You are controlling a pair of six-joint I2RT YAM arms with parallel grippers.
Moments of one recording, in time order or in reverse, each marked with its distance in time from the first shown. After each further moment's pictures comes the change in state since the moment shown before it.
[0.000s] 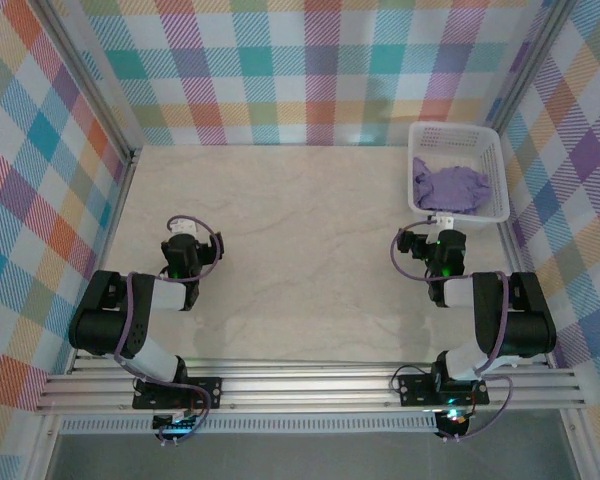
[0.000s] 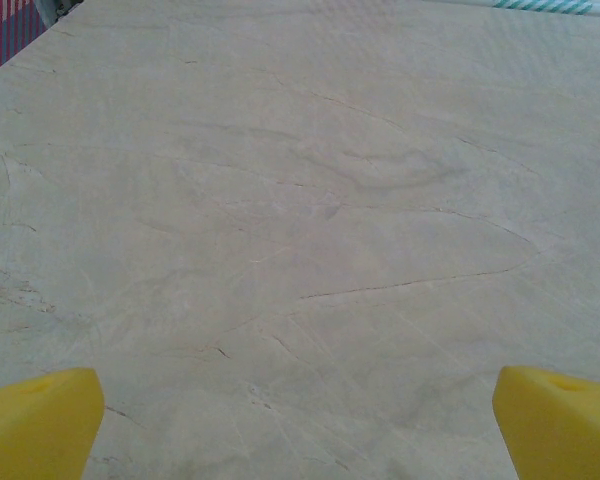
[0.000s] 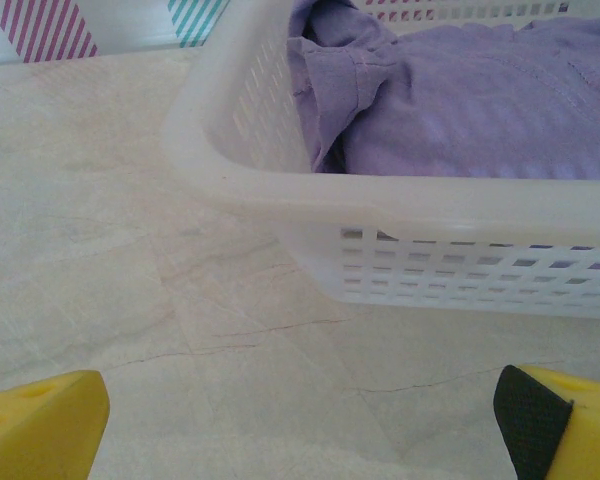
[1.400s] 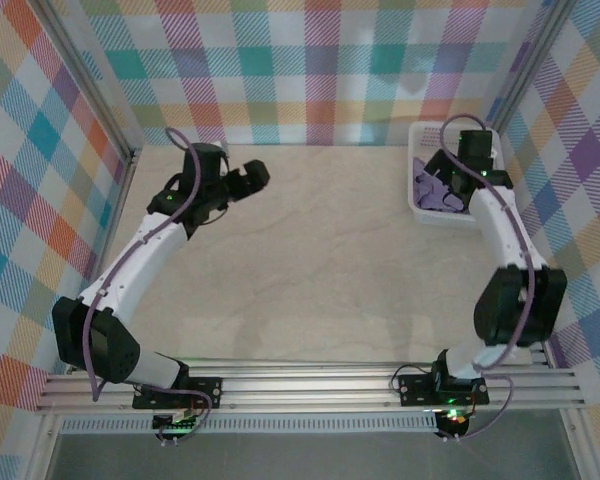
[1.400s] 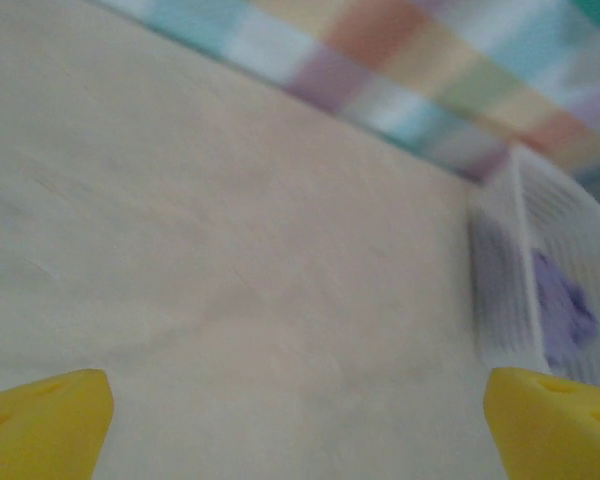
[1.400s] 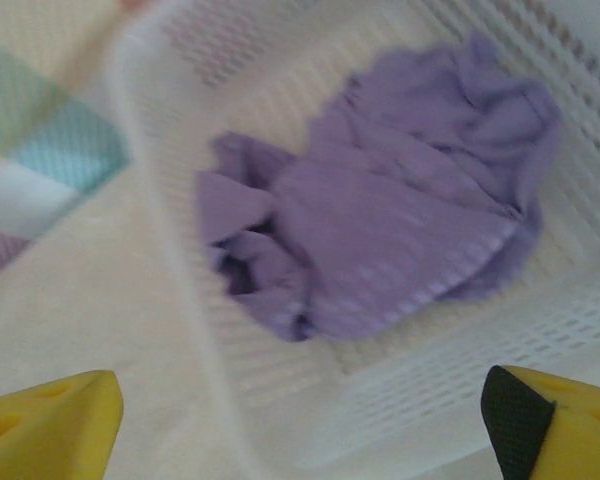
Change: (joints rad) left arm -0.279 -0.129 0.960 -1.241 0.306 -0.529; right arm -0.071 0.119 1.081 -1.390 0.147 0.528
